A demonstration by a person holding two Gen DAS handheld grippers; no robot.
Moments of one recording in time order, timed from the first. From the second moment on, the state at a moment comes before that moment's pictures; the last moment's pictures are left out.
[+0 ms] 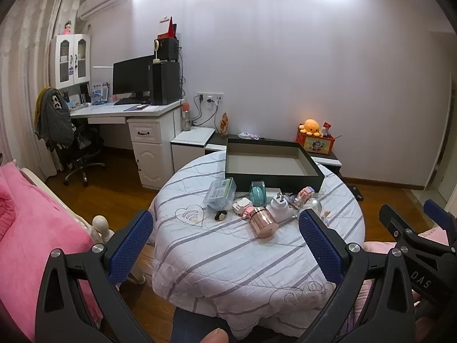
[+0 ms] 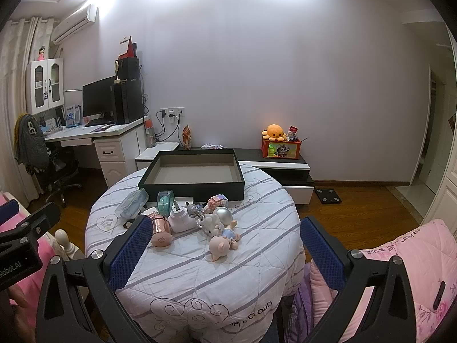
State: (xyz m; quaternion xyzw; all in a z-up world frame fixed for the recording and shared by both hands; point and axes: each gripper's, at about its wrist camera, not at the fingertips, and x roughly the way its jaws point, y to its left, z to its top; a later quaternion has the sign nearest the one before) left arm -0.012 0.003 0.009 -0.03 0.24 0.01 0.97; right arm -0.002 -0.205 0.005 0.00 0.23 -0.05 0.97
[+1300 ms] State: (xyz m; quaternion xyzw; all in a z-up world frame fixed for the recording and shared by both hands) left arm -0.018 0.000 0.013 -0.01 0.22 0.02 0.98; right arm -0.003 -0.207 0.009 0.01 0.23 -0.04 0.97
